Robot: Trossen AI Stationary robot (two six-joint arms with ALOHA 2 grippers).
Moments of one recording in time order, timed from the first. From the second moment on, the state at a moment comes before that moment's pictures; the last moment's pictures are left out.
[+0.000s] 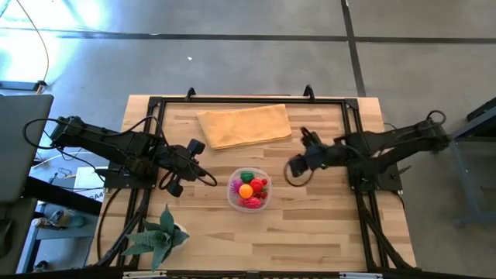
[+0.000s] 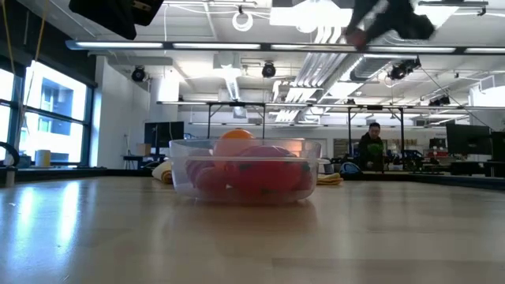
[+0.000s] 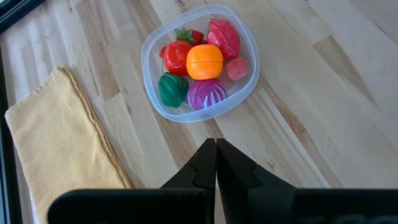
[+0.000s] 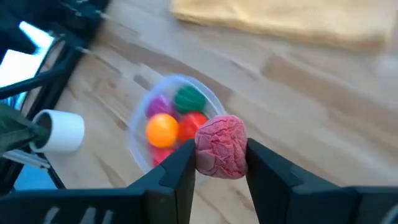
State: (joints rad) left arm -0.12 1.05 0.97 -0.81 -0.10 0.37; right arm 0.22 1.21 1.13 -0.84 0.32 1.21
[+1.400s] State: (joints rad) left arm -0.12 1.05 0.97 -0.81 -0.10 0.37; right arm 0.25 2.01 1.52 -0.80 0.07 0.51
